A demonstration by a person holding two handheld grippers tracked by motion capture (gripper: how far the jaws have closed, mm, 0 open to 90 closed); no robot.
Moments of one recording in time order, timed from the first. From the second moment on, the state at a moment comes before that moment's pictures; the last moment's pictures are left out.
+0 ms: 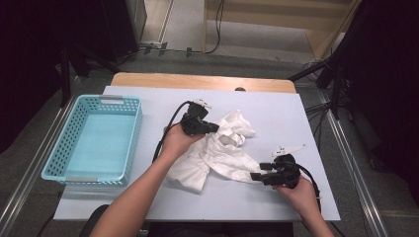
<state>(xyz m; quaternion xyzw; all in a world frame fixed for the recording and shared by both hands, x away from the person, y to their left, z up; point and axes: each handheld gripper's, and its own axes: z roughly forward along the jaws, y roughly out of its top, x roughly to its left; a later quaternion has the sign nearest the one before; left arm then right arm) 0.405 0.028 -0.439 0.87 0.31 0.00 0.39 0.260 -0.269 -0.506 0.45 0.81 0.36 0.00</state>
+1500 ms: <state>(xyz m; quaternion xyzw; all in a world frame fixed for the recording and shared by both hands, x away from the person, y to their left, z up) 0.425 0.118 -0.446 0.81 0.45 0.02 0.39 0.273 -0.267 -0.494 0.44 0.82 0.38 0.01</state>
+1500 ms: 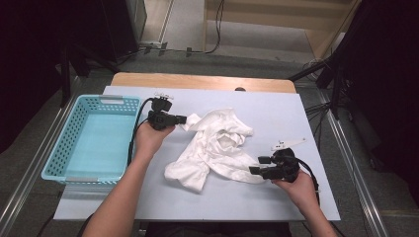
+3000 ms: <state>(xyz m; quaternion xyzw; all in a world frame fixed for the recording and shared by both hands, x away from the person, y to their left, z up) 0.414 0.110 -0.458 0.82 0.41 0.02 0.40 0.322 -0.249 -0.493 0.45 0.81 0.38 0.04</state>
